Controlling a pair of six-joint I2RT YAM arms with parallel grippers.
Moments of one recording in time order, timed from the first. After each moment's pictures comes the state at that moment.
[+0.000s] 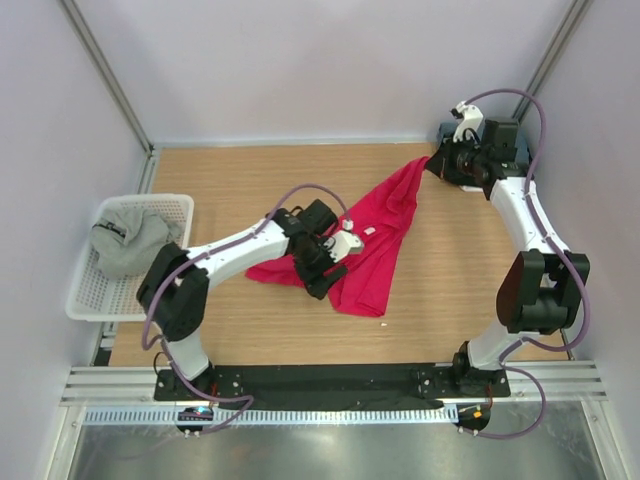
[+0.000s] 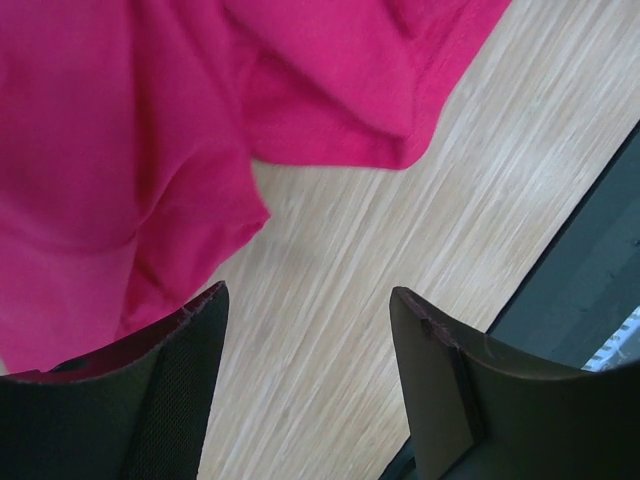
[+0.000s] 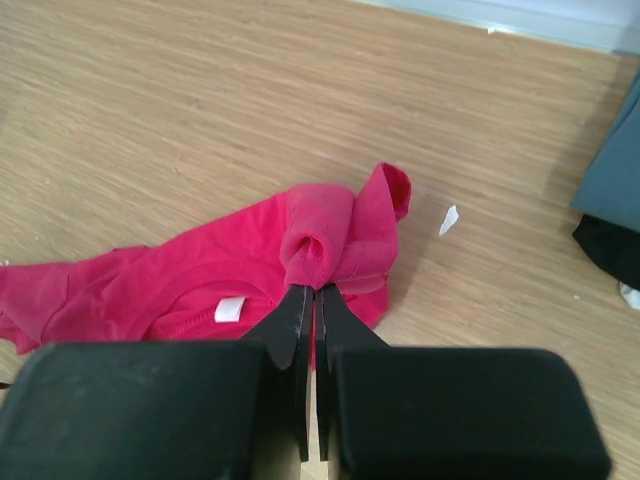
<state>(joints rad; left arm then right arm) -0.76 1.70 1.28 -0.81 0.31 0.29 -0.07 1.64 1.44 -0.33 -0.56 -0.05</state>
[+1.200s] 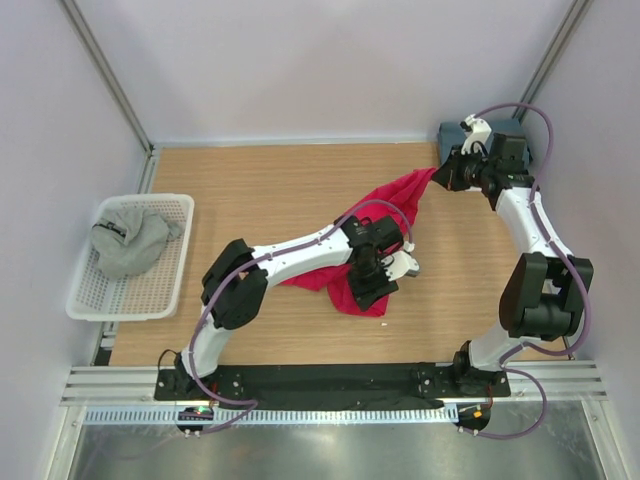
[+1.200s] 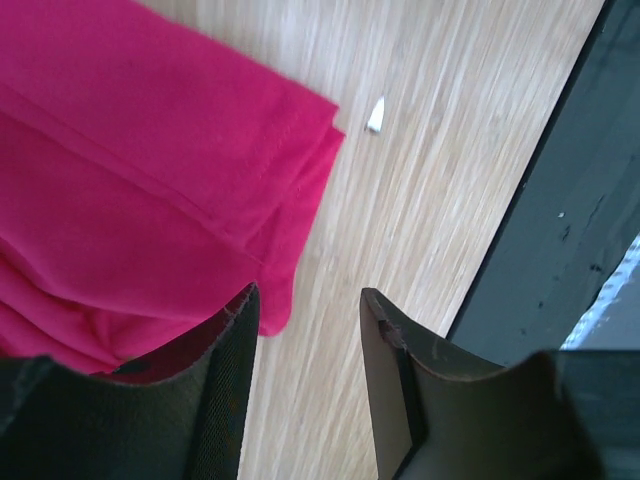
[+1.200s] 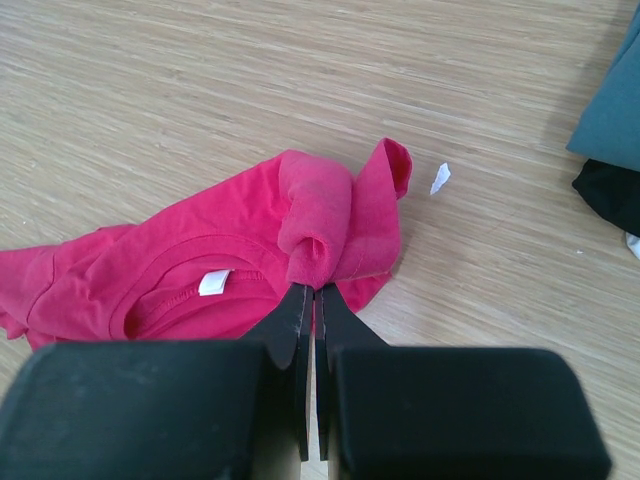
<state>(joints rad) -1.04 2.09 1.74 -0.99 0.33 0.26 -0.13 1.59 1.30 -0.28 -0.60 -0.06</state>
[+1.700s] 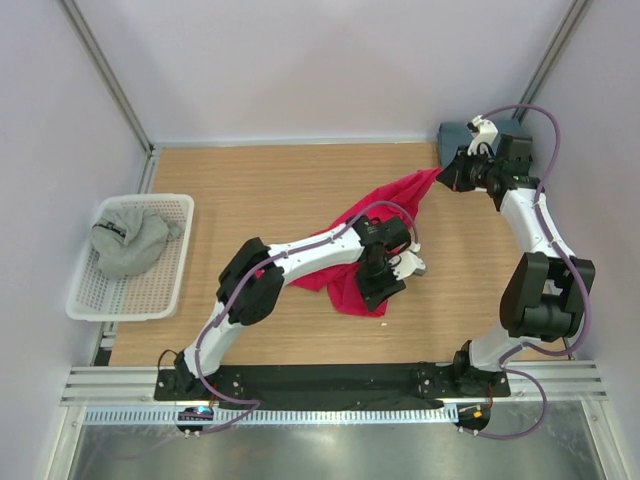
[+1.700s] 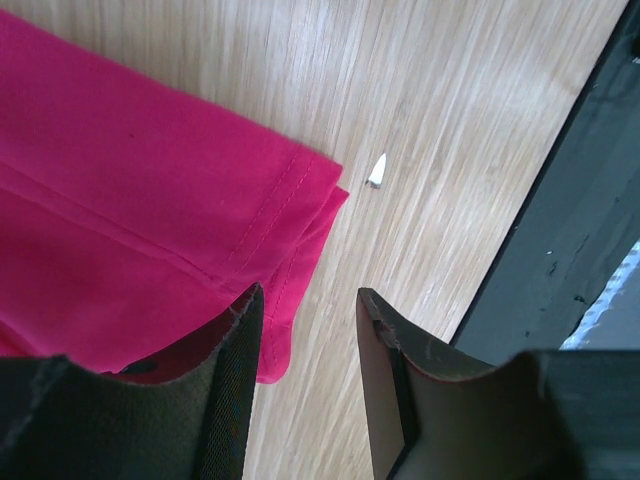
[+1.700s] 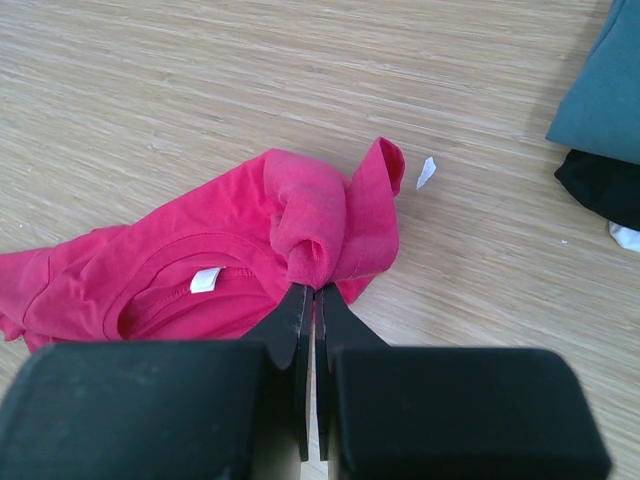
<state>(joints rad) -1.04 2.22 1.91 -1.03 0.37 0.23 -0.16 1.59 1.29 -0.28 -0.62 -0.06</state>
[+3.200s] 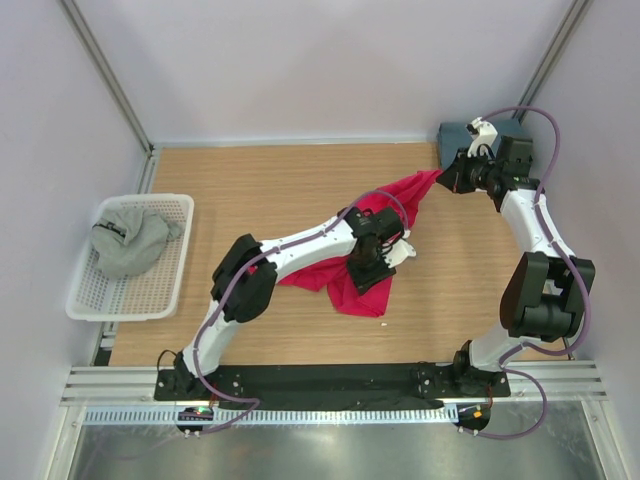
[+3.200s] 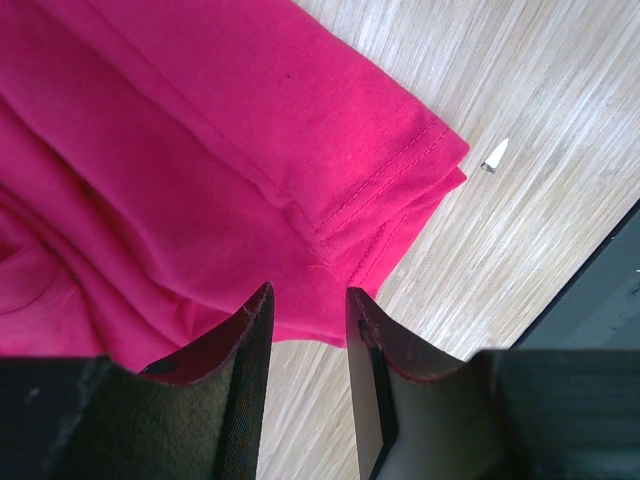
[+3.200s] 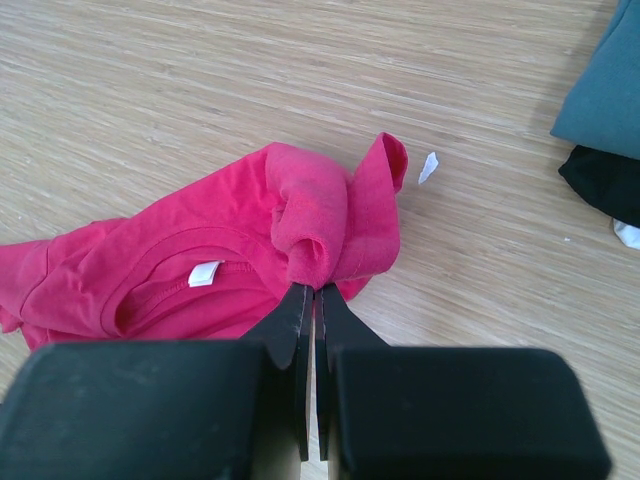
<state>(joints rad) -0.99 2.21 1.89 -1.03 0.22 0.21 -0.17 1.59 1.28 -0.28 -0.64 -0.08</state>
